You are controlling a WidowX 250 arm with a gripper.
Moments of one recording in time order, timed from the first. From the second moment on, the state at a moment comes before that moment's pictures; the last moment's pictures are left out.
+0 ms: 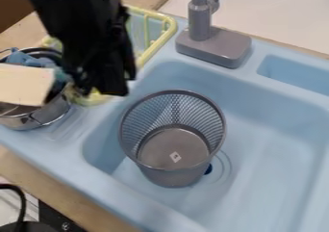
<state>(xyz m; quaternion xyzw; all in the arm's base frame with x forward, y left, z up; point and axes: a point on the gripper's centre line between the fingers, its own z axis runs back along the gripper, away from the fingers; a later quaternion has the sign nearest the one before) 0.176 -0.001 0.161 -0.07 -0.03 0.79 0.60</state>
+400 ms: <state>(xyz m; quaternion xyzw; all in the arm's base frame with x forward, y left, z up) 0.184 -0.062 0.160 -0.07 0.00 0.74 0.67</state>
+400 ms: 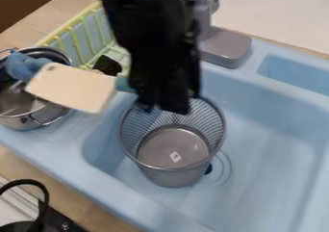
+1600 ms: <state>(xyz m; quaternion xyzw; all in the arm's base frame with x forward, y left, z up) 0.192 -0.125 0.126 -0.08 0.00 0.66 0.75</state>
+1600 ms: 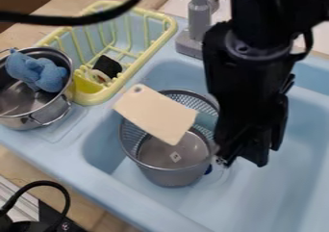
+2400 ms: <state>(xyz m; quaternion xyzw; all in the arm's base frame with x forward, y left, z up) 0.196 -0.132 0.126 -0.11 0.00 0.64 0.76</state>
